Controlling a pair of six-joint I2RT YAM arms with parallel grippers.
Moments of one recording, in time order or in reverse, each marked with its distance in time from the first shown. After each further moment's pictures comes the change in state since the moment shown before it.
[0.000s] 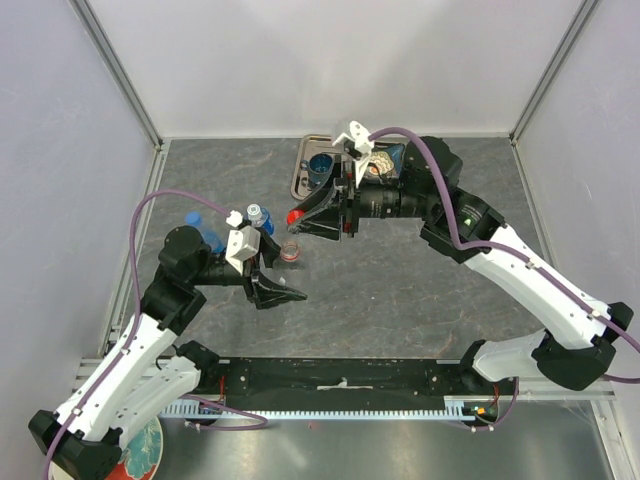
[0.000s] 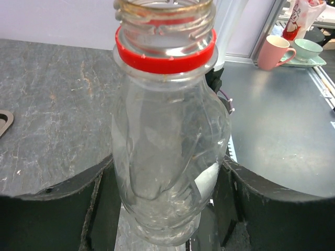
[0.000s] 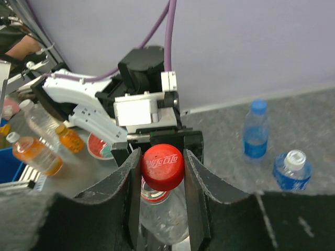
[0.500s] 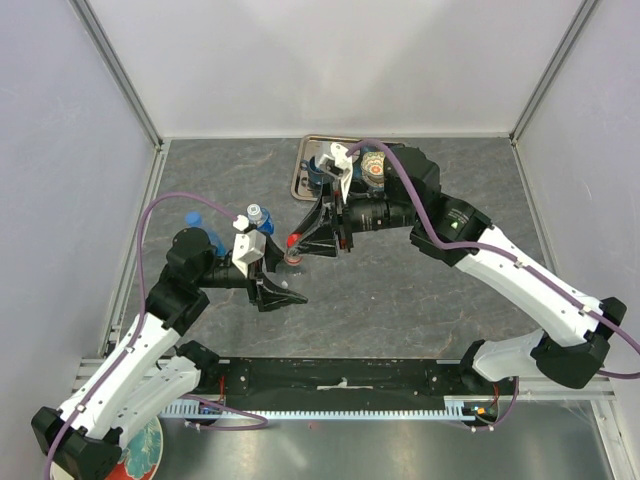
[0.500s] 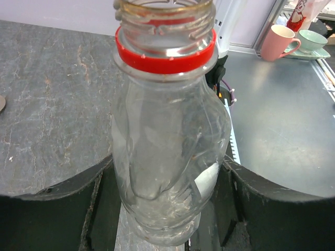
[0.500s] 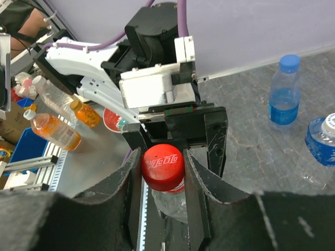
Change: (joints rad) left arm 0.000 0.003 -0.045 -0.041 -0.008 0.055; right arm 0.019 0.018 -0.048 -0.119 -0.057 0.011
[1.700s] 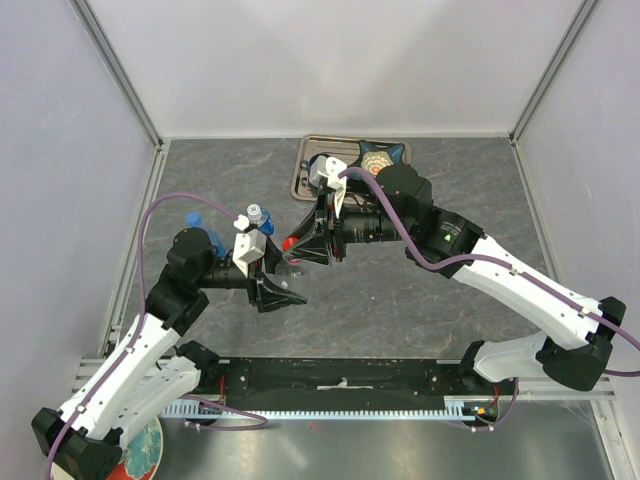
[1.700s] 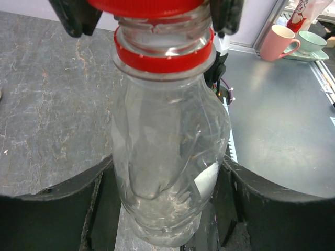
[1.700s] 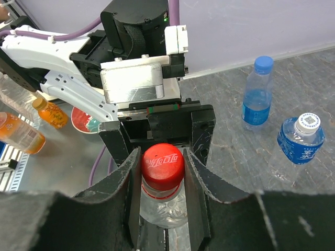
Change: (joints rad) left arm 0.002 -0.003 -0.002 -0.022 -0.002 -0.009; right arm 0.064 -0.028 -0.102 0.061 0.165 -0.105
